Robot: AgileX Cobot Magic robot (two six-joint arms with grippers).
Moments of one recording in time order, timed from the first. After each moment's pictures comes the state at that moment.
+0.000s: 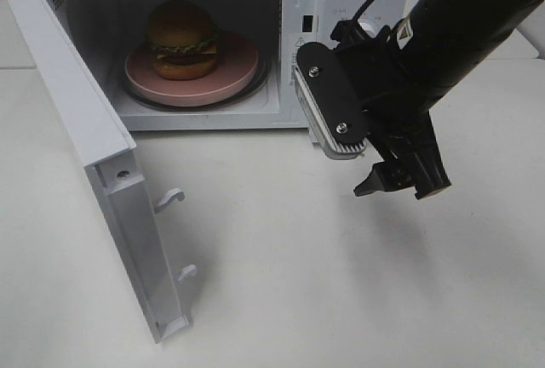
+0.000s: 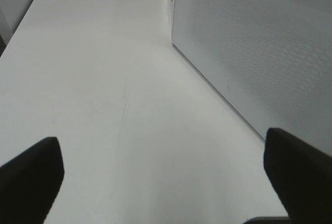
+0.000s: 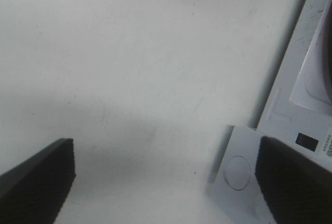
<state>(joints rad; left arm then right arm) 0.05 0.00 -0.52 -0.10 1.08 0.03 0.60 1.57 -1.06 -0.01 0.62 -1.35</state>
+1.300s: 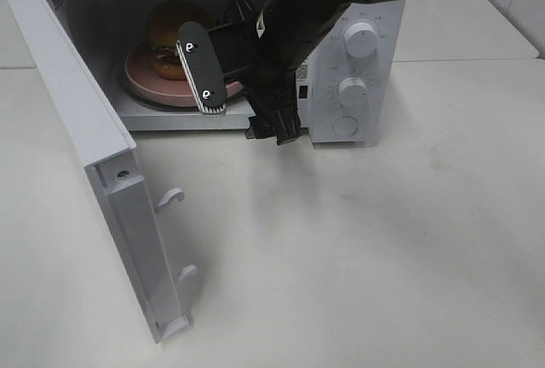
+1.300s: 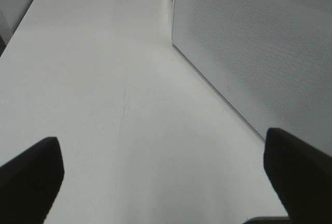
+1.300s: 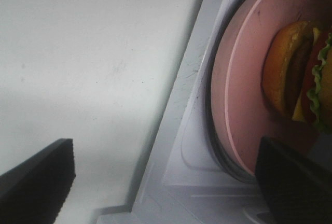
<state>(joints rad) 0.05 0.00 -0.52 -0.10 1.08 0.03 0.69 2.00 -1.50 -0.16 0.45 -1.20</state>
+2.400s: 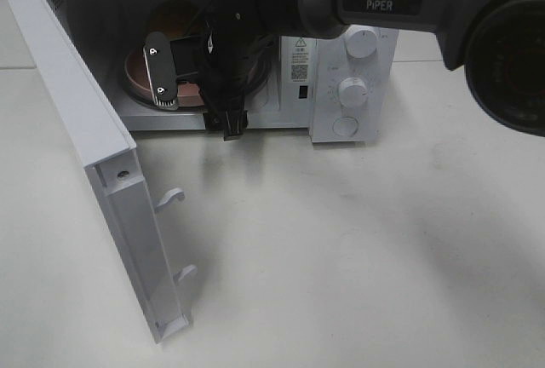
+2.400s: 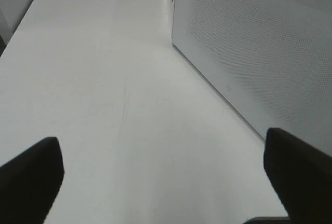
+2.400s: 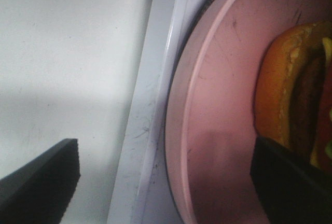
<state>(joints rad) 0.05 0.00 -0.52 -0.10 1.08 0.03 0.68 2.38 -1.97 -0.16 0.53 -1.09</state>
